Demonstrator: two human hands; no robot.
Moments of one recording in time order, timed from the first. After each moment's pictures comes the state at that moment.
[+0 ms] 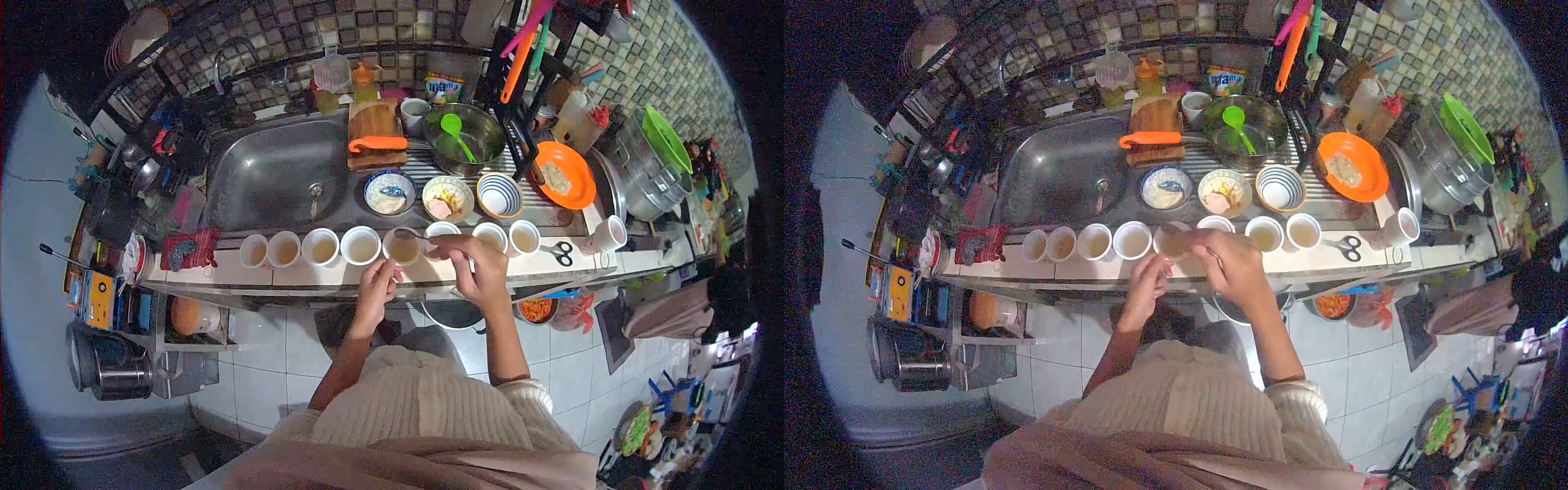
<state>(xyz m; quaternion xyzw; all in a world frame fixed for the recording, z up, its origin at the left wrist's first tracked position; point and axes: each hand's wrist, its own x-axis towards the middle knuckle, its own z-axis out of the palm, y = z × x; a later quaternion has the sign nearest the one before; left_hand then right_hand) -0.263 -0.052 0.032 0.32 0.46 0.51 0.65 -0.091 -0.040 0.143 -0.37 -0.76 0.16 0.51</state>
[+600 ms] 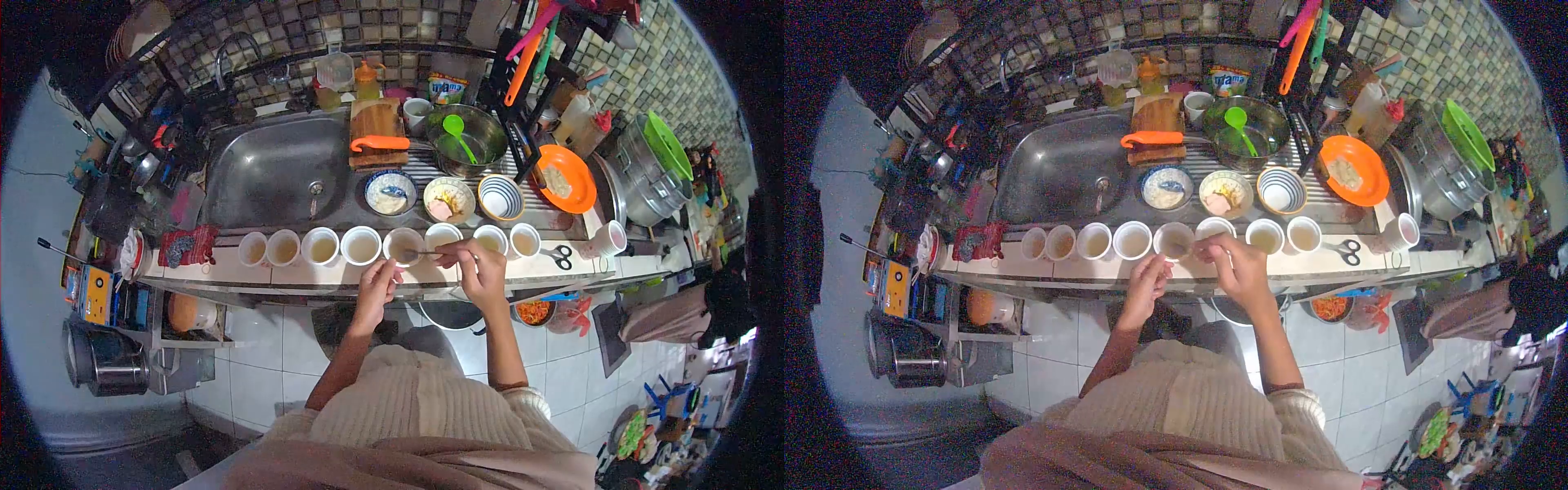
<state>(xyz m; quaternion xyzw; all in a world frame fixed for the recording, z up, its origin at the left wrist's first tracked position) -0.264 -0.053 0.032 0.31 0.46 0.51 0.65 -0.084 -0.036 0.115 -0.40 -0.71 0.24 0.53</state>
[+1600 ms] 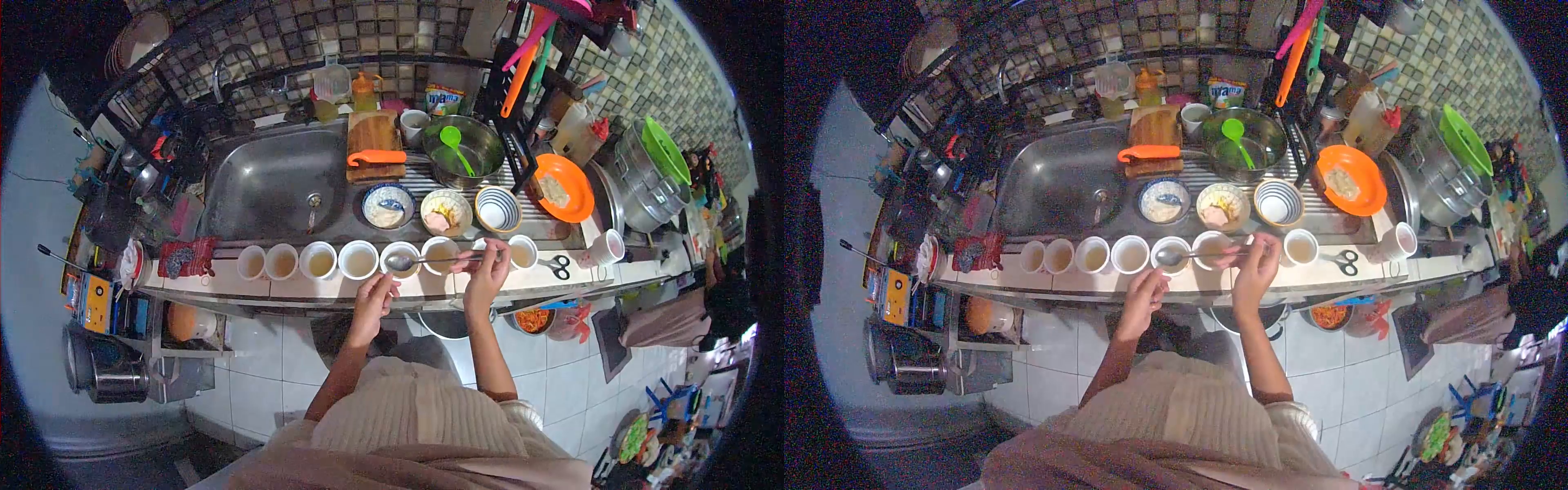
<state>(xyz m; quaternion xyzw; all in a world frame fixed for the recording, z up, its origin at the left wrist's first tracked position) -0.265 -0.052 0.034 0.31 0.47 0.50 0.66 -0.088 -0.017 0.074 -0.43 -0.33 0.40 0.74</state>
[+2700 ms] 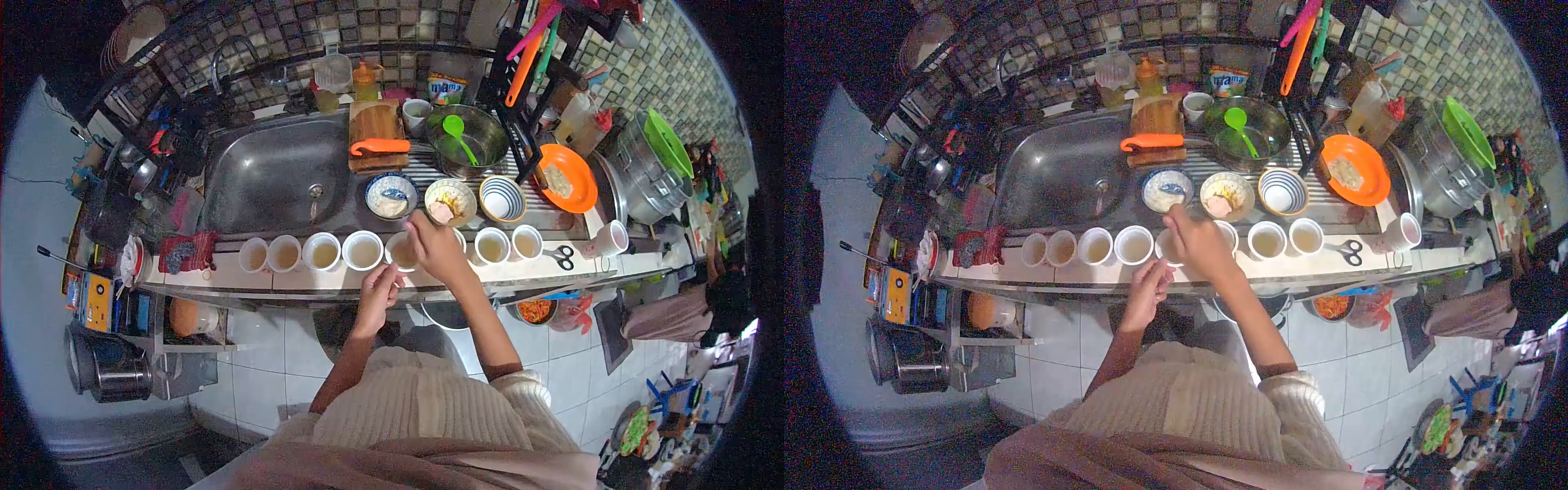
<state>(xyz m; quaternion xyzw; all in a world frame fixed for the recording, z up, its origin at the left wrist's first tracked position) -0.266 -0.052 0.033 0.31 0.46 0.50 0.67 -0.135 0.017 0.097 -0.44 -0.78 0.13 0.43</state>
